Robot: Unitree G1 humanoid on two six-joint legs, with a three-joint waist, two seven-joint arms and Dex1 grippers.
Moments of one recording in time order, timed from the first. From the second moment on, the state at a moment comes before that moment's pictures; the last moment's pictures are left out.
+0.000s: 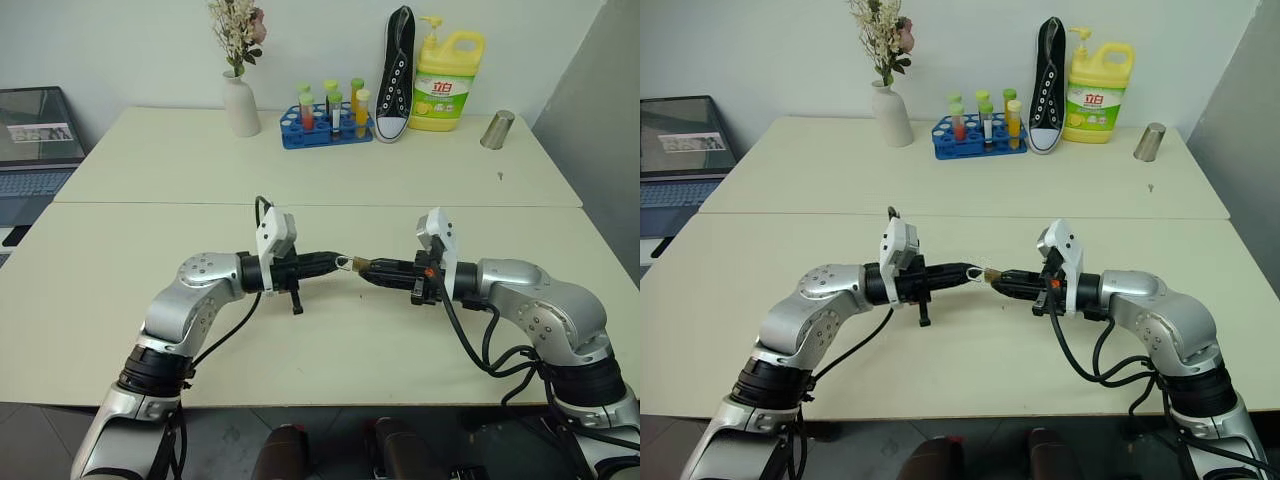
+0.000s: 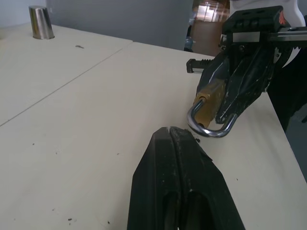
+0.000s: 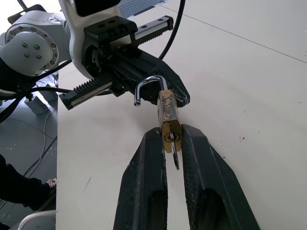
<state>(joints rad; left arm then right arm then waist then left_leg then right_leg) -0.48 0.54 -0.14 -0.05 -0.53 0.42 -1.02 -0.48 -0.54 0.10 -0.35 0.66 0.88 0.78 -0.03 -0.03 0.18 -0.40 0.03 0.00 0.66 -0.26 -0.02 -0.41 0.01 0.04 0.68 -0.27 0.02</state>
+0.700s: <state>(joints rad) -0.49 0.56 -0.08 -0.17 -0.66 0.65 -1.05 -0.48 -0.54 0.10 -0.33 0.65 0.87 0.79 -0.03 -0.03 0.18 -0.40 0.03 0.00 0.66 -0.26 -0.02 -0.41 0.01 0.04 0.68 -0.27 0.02</state>
